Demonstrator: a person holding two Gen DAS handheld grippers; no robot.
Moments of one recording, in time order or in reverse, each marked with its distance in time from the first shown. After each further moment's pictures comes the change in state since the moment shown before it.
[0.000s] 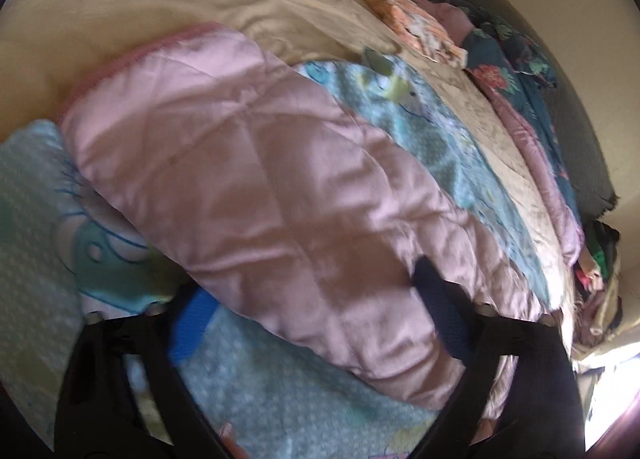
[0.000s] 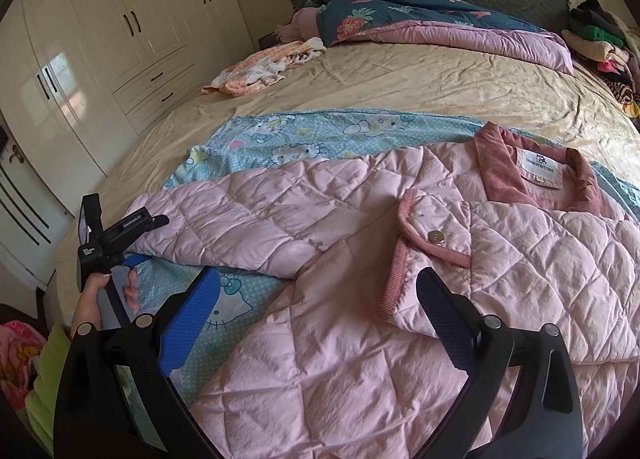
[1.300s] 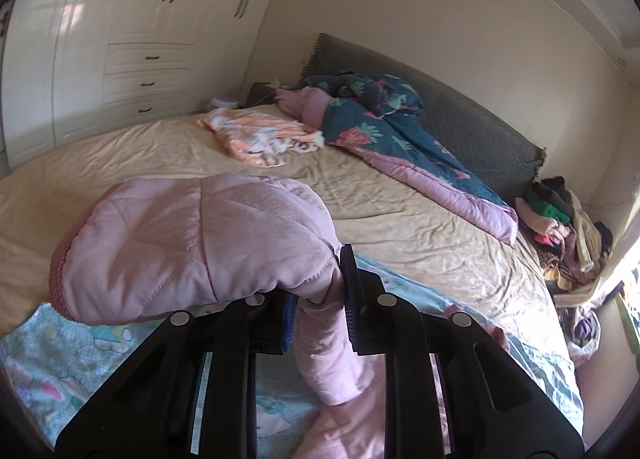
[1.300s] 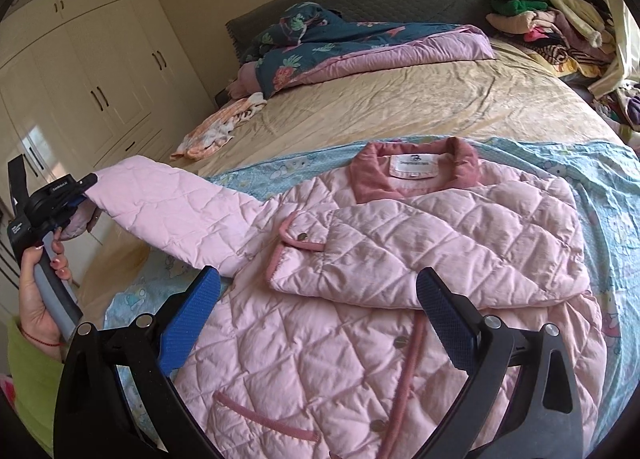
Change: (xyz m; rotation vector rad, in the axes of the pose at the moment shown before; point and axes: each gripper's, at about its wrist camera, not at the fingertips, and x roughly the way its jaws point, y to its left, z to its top) left arm -0.210 -0.215 -0.058 0.395 -0.354 -0.199; right arm -0.153 -0.114 -0.039 0.218 -0.141 -0.066
